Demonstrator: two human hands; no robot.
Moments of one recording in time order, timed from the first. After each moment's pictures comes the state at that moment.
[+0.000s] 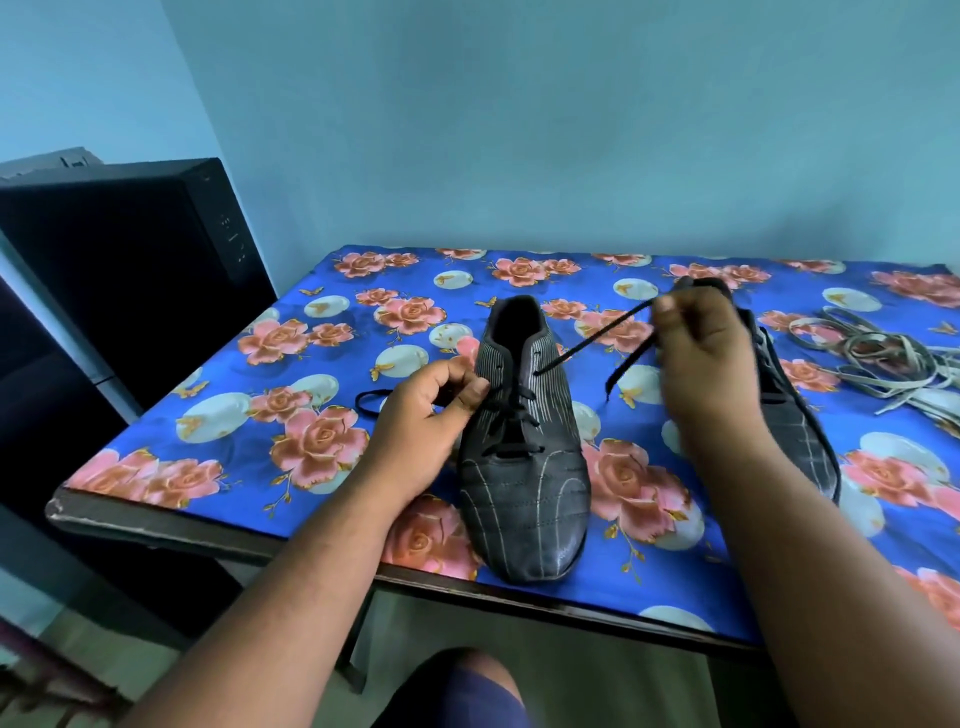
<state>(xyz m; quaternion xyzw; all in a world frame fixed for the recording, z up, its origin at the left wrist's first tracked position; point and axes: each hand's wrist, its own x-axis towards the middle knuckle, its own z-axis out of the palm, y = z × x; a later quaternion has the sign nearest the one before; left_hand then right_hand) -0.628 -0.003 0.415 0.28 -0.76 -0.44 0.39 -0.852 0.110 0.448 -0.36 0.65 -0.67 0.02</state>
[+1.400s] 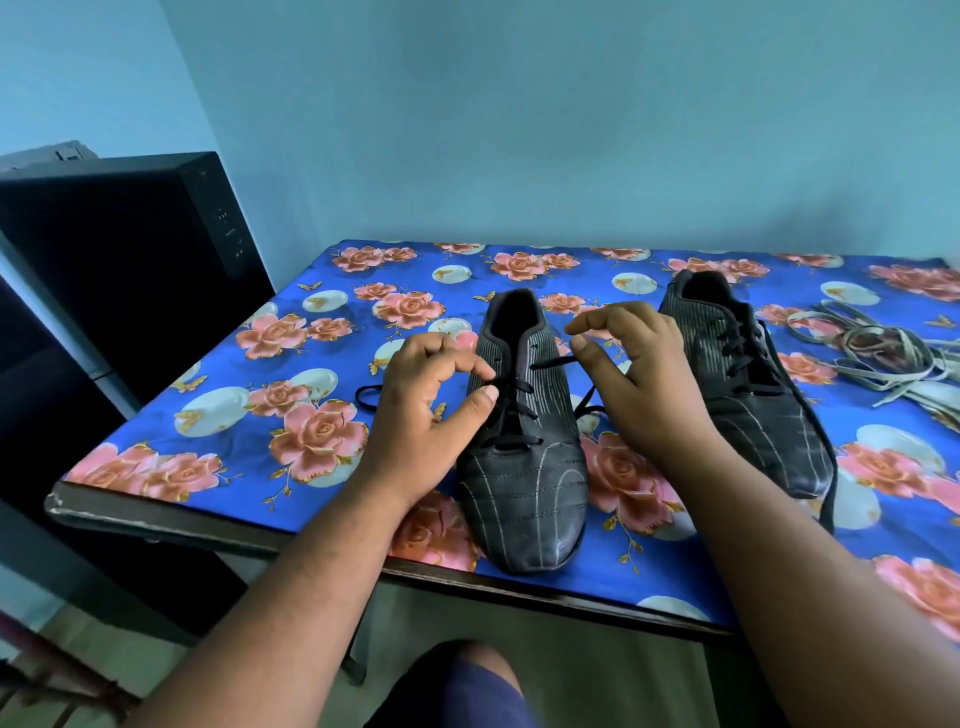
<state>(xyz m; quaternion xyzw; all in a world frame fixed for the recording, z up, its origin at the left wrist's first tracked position) -0.625 0.002 0.416 0.23 -0.82 -0.28 0.45 -0.828 0.110 0.436 -0.54 0.68 -0.49 -0.04</state>
